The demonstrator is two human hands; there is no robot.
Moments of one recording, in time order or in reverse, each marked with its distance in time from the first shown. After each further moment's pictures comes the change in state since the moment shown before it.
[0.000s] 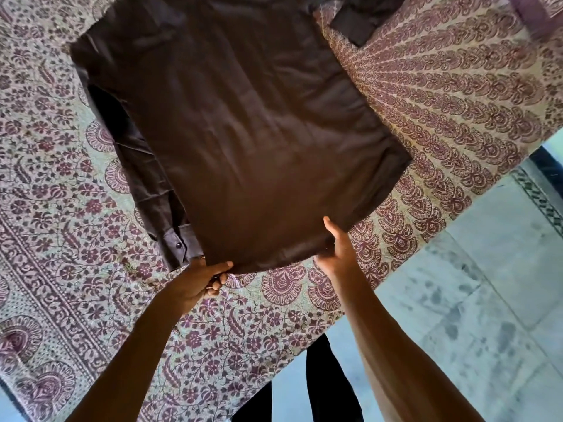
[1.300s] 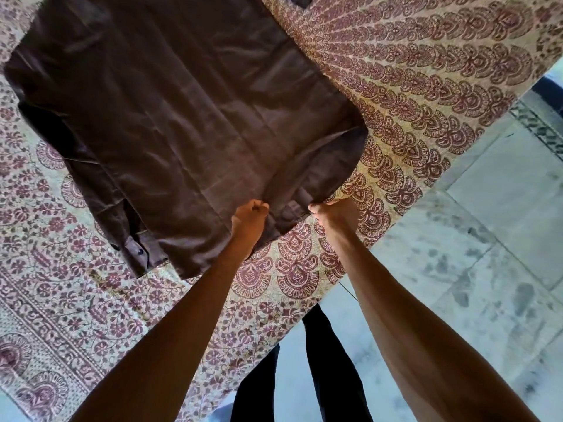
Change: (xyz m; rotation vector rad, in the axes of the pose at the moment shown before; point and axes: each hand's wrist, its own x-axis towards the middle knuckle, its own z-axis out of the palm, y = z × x) left_hand 0.089 0.043 0.184 0.599 0.449 0.333; right_hand 0.056 -0.068 -0.052 -0.839 0.551 -0.149
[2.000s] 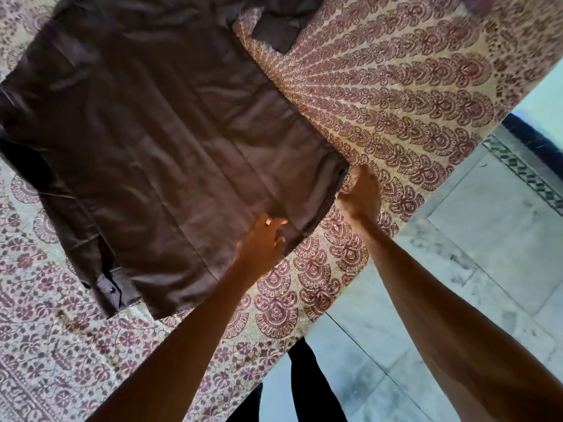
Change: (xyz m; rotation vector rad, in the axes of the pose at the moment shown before) left_hand 0.003 0.033 0.037 0.474 -0.157 0.641; right_hand 0.069 -0.065 -0.092 -0.234 0.245 -0.556
